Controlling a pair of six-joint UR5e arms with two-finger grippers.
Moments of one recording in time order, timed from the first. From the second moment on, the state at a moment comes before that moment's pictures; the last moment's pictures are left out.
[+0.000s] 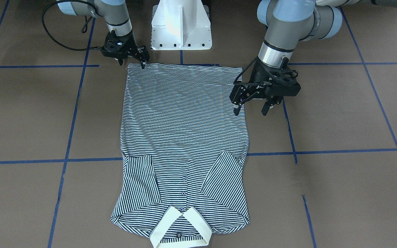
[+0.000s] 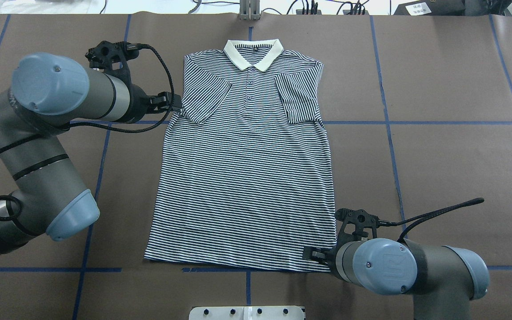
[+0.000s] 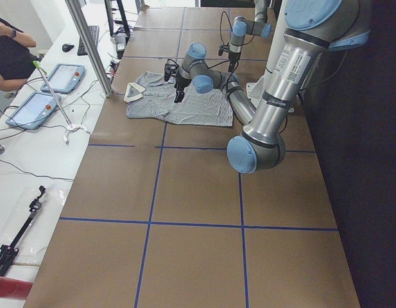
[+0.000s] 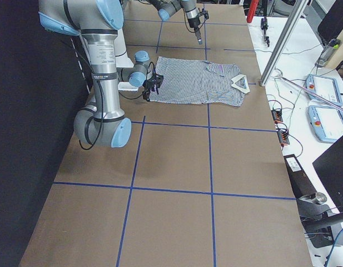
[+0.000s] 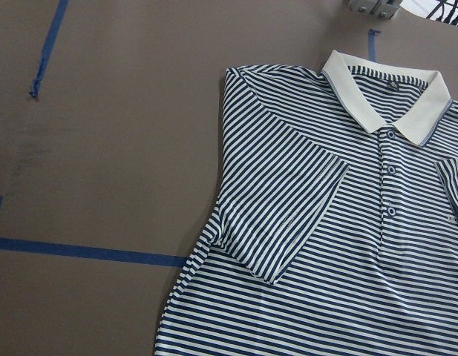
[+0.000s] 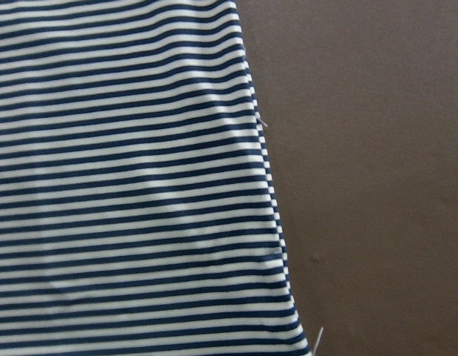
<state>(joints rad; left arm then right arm) -0.70 -2.04 -1.87 -1.83 -1.75 -1.27 0.17 -1.37 2.03 -1.43 1.61 1.70</state>
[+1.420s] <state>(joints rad) -0.70 -2.04 -1.87 -1.83 -1.75 -1.27 0.17 -1.39 2.04 -1.43 1.65 1.70</state>
